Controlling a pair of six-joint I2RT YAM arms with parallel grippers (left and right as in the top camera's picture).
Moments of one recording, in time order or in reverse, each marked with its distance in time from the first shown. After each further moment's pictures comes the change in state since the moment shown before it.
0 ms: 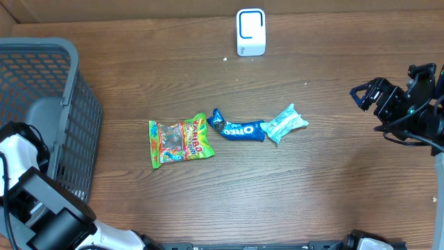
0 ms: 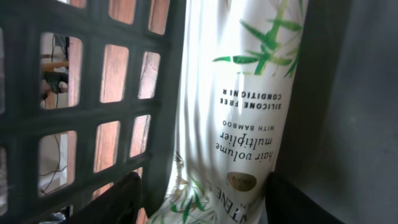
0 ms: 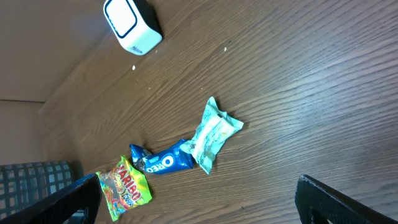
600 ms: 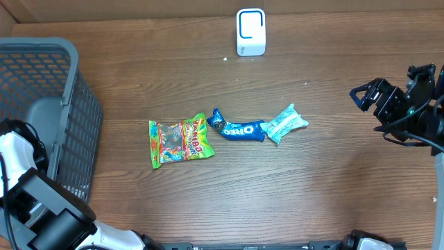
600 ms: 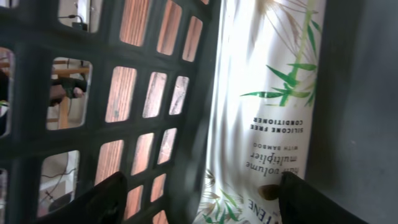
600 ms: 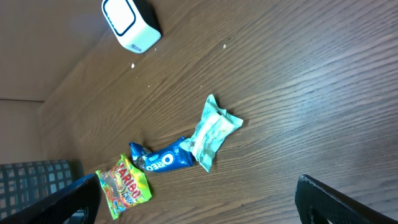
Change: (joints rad) left arm 0.000 0.000 0.056 -0.063 -0.064 -0.037; right arm 0.000 0.000 0.000 -0.007 0.000 0.000
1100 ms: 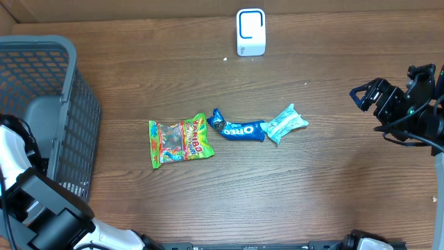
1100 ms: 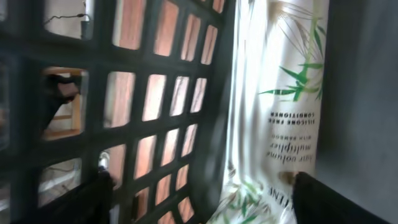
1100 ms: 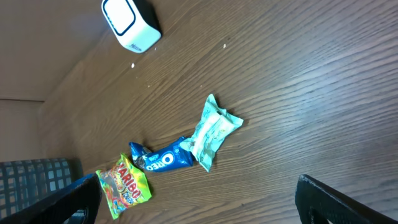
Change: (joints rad) left arm 0.000 0.019 0.104 -0.121 0.005 0.013; right arm 0.000 0.000 0.000 -0.003 -0.001 0.000
